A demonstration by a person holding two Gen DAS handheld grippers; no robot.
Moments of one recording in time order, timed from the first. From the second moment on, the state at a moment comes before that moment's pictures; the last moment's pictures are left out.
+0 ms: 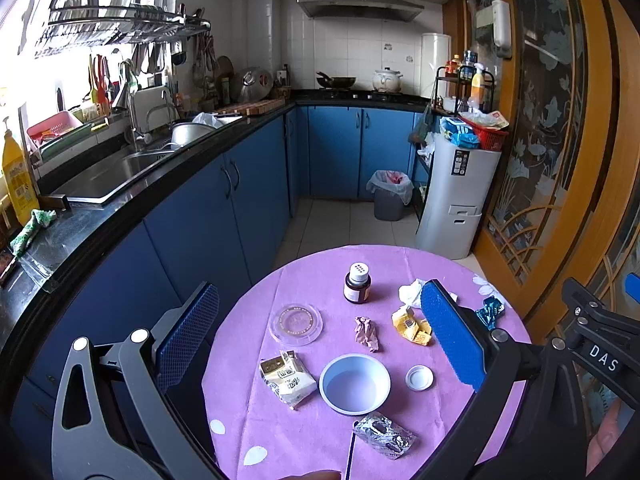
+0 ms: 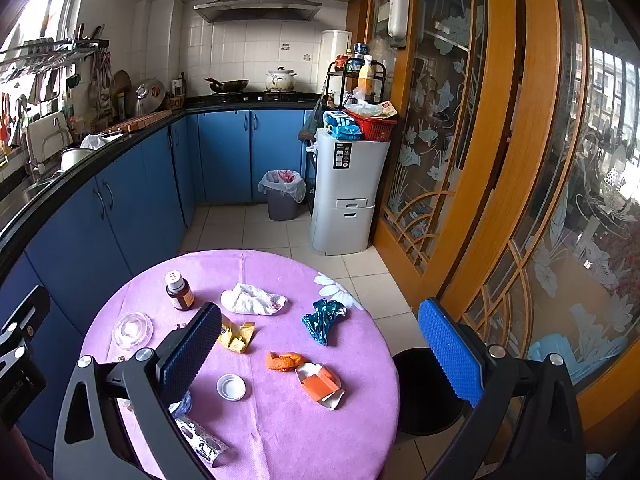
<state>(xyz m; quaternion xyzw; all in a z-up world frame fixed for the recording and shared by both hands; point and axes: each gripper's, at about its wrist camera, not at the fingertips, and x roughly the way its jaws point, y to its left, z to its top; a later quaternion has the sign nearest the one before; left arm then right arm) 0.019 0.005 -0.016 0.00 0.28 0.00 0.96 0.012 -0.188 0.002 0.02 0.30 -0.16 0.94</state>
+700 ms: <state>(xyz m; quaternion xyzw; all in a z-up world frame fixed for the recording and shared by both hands) 0.034 0.004 -0.030 0.01 0.31 0.00 0.95 0.029 -0.189 -0.017 0.02 0.33 -0.14 0.93</state>
